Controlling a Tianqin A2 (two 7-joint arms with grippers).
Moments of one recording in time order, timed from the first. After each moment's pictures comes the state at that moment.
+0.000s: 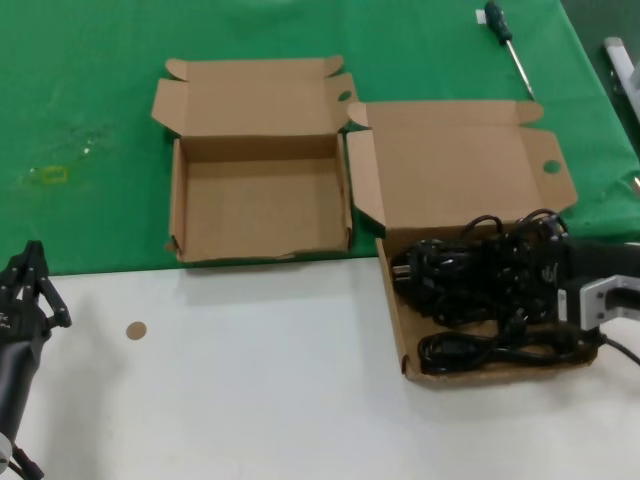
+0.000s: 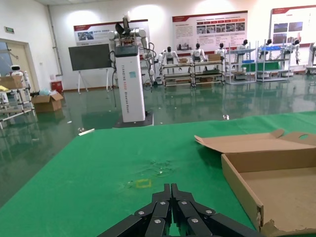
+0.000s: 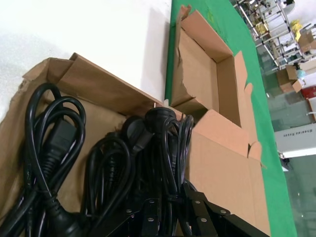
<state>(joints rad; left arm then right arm) 0.00 -0.30 1.60 -1.60 -1.80 0.00 0.00 0.39 0.80 -1.83 1.36 1.60 -0.69 -0.65</state>
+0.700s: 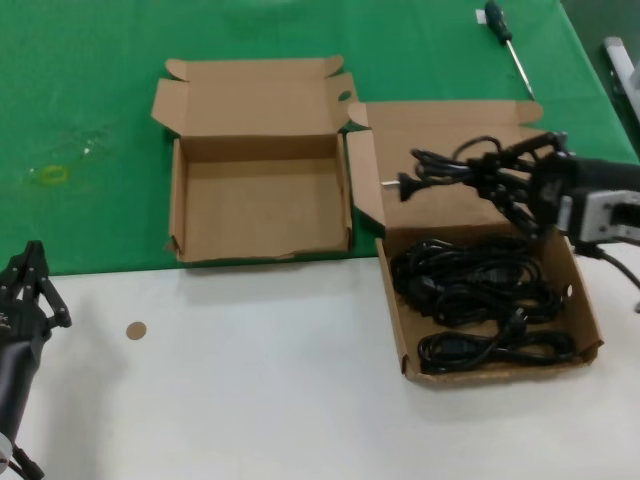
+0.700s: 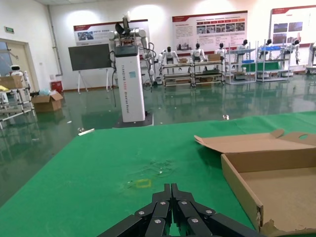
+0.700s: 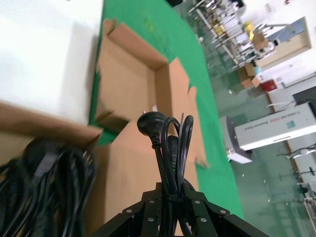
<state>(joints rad) 0.00 -0.30 1.60 -1.60 -1.80 0.00 0.00 0.51 0.83 -1.82 1.43 1.56 -0.68 -0.41</state>
